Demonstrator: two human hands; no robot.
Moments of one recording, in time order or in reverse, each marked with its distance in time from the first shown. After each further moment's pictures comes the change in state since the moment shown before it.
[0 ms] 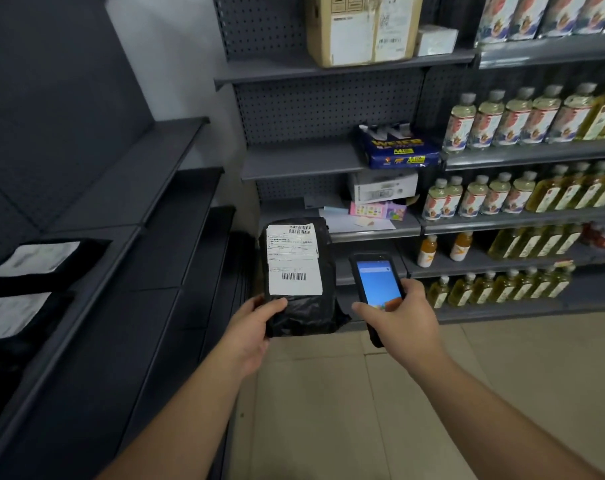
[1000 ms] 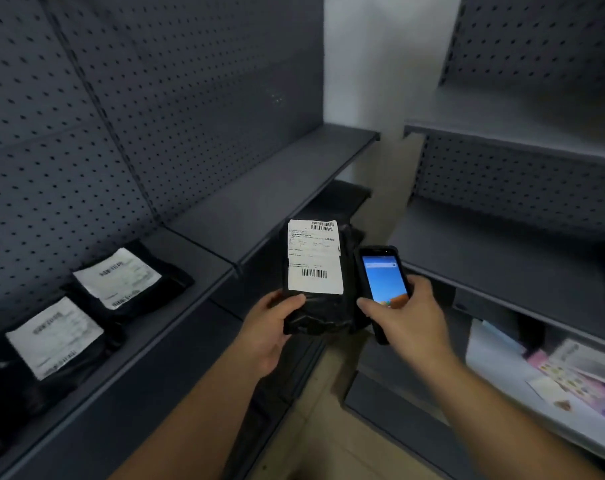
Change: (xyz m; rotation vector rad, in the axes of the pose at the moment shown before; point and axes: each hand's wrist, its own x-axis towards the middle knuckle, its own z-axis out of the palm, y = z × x) left_hand 0.249 0.182 -0.097 -0.292 0.465 0.186; right_hand 0.309 -0.207 0.282 -0.114 -0.506 -0.305
